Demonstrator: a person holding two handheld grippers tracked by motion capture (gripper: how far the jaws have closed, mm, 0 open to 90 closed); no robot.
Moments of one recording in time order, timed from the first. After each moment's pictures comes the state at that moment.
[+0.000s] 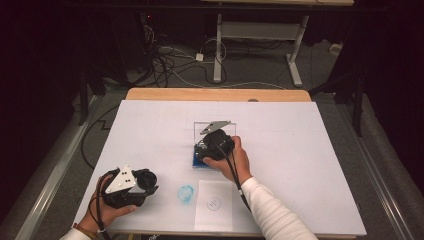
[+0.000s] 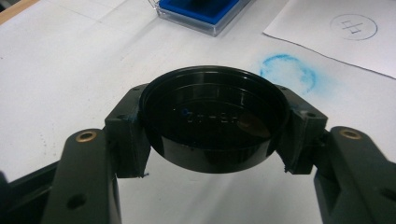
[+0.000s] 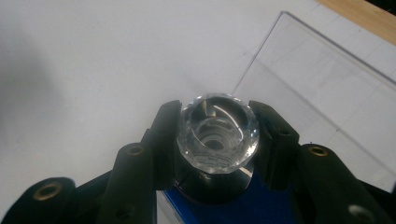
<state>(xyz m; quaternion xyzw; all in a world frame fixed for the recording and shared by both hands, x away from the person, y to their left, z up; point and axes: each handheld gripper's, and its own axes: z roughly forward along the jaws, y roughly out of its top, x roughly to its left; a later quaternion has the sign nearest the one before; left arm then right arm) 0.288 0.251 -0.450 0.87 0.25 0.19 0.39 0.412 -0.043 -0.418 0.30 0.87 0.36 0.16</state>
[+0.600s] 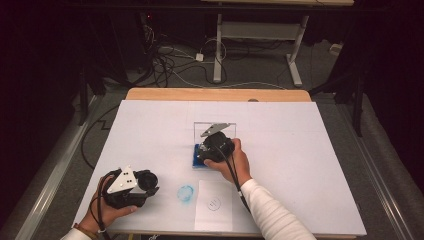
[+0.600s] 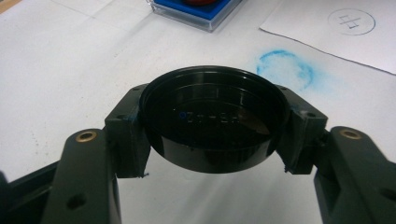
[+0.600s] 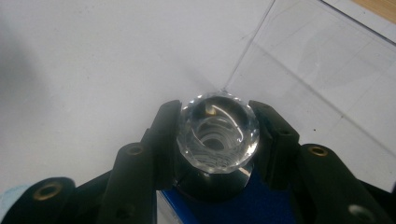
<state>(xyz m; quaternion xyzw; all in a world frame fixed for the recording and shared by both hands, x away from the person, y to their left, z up) 0.289 0.249 -0.452 0.87 0.24 0.18 0.38 0.414 -0.044 -0.429 0.31 0.87 0.35 0.16</state>
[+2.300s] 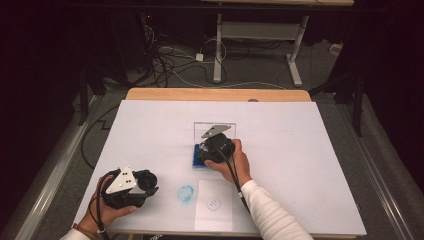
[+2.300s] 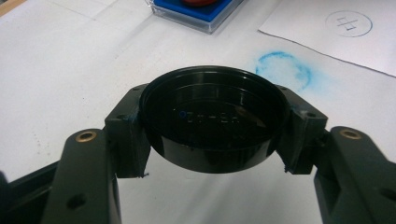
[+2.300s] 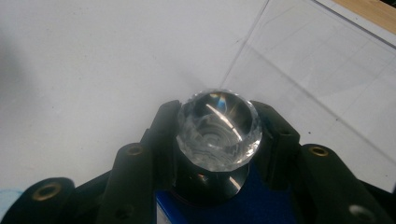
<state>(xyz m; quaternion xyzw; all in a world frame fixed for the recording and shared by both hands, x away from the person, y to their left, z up) 0.287 0.251 -0.451 0.87 0.24 0.18 0.39 0.415 -0.047 -0.434 0.31 0.86 0.36 0.17</state>
